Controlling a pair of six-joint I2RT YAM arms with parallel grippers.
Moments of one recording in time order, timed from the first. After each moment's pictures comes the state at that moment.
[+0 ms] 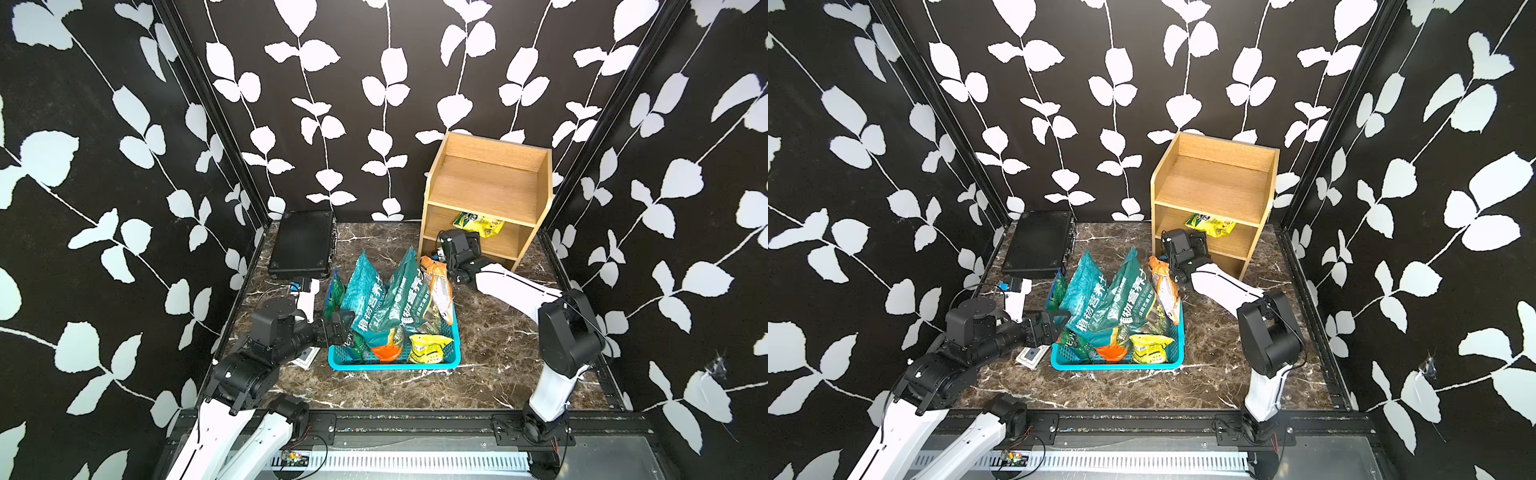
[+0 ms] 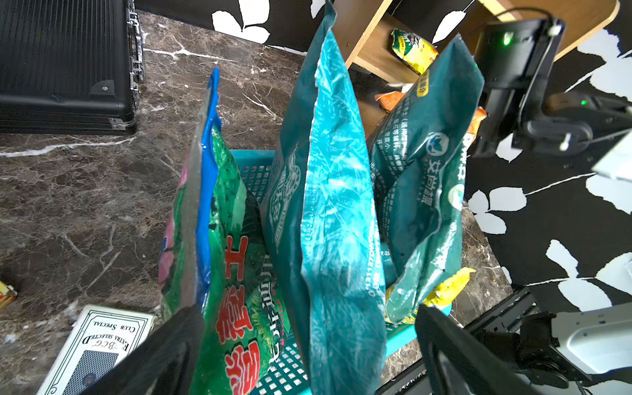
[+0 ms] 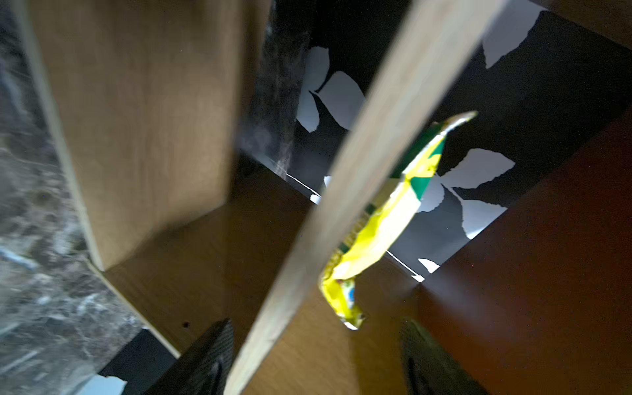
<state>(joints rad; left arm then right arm) -0.43 0.58 0.87 -0.84 0.21 -0.42 0.51 1.82 1.38 -0.20 0.91 -1.48</state>
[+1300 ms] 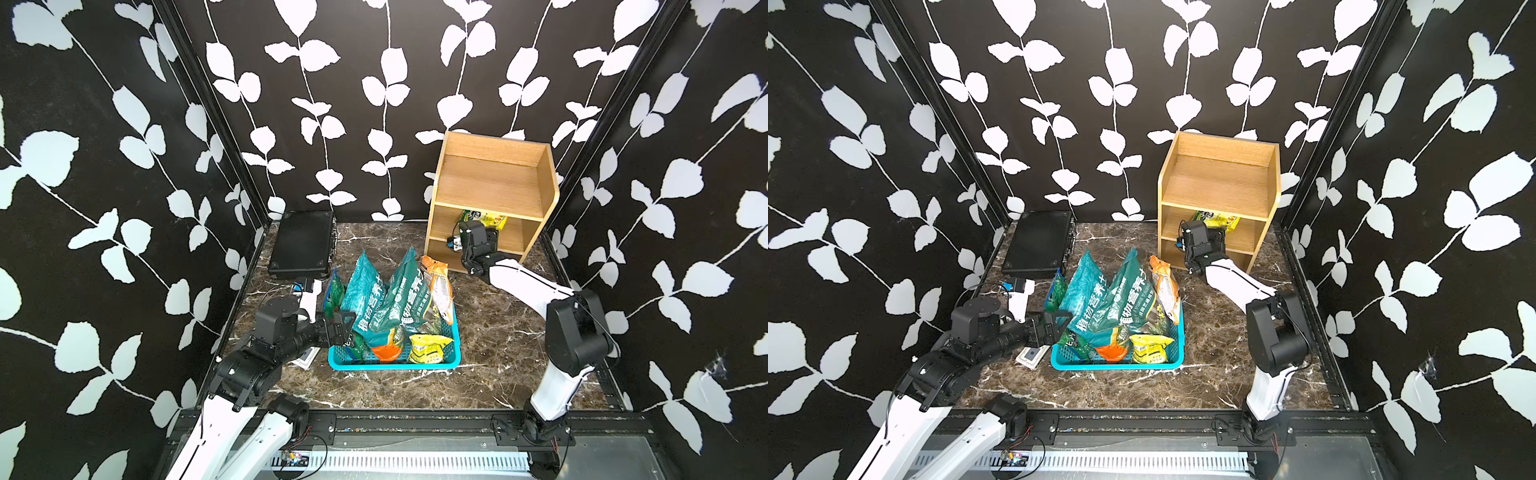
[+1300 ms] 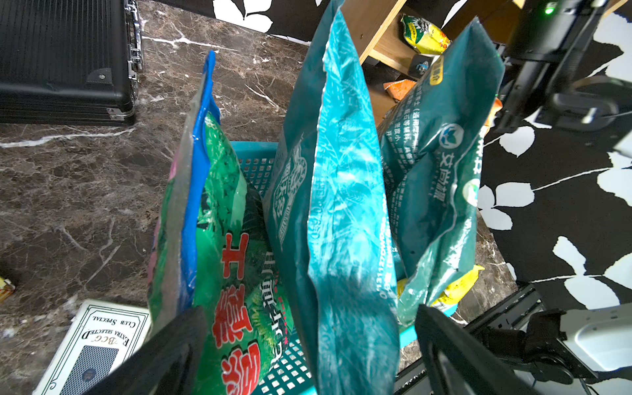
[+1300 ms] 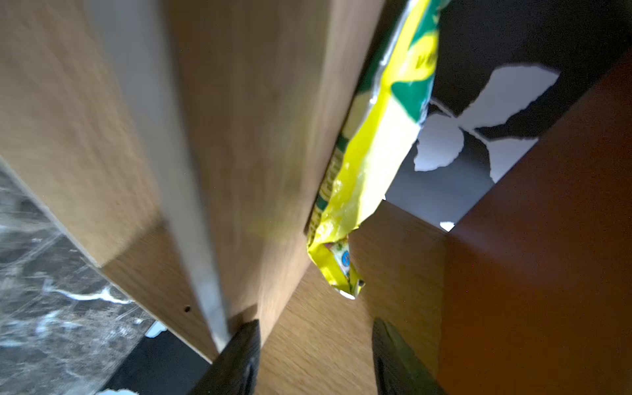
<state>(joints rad) -0.43 0.60 0.86 -0.84 0.20 -0.42 0.39 1.80 1.33 -0.09 0.86 -1.42</state>
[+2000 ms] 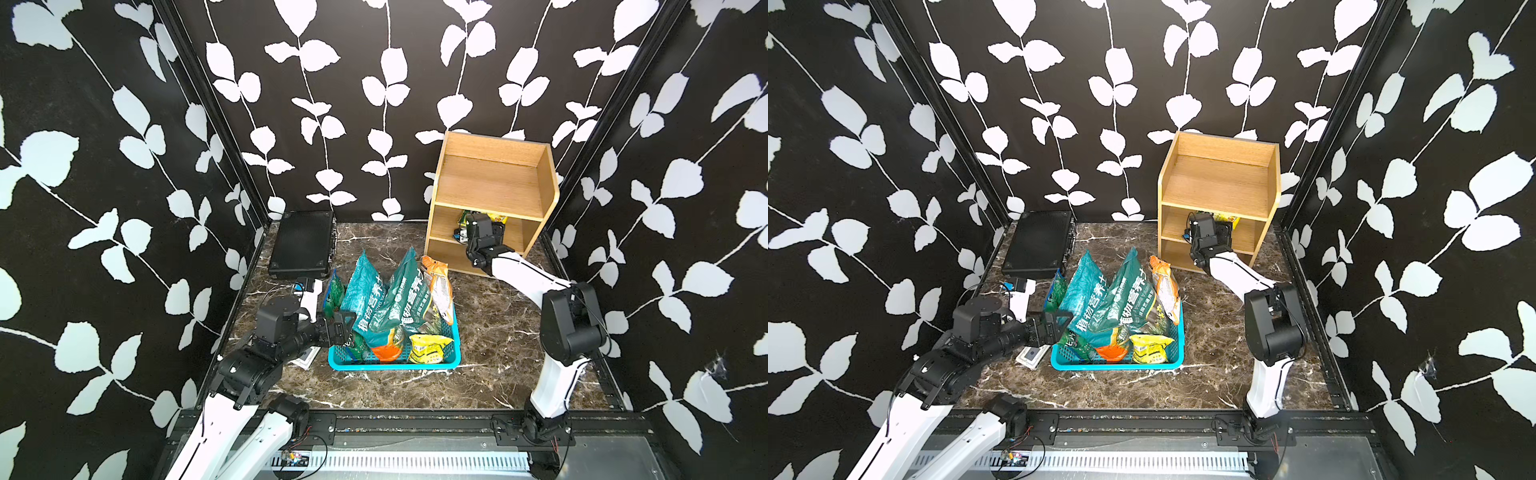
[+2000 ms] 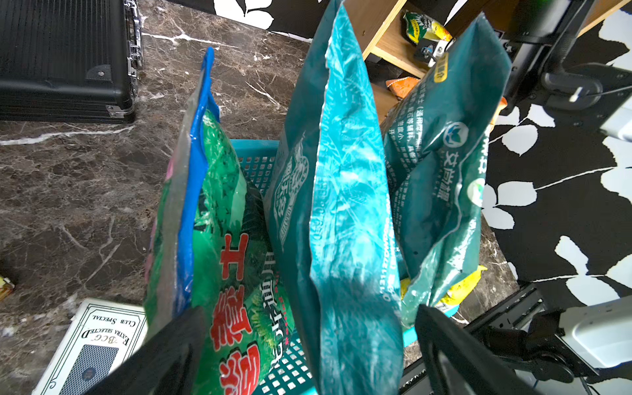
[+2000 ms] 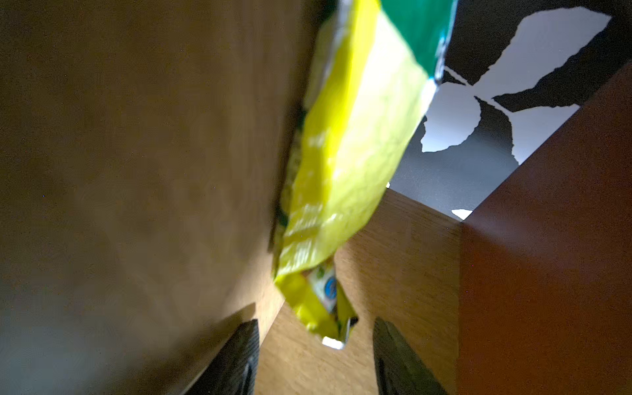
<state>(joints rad) -0.43 0.61 0.86 -0.84 0.20 -0.42 0.33 1.88 1.43 -0.08 0.86 -1.42</state>
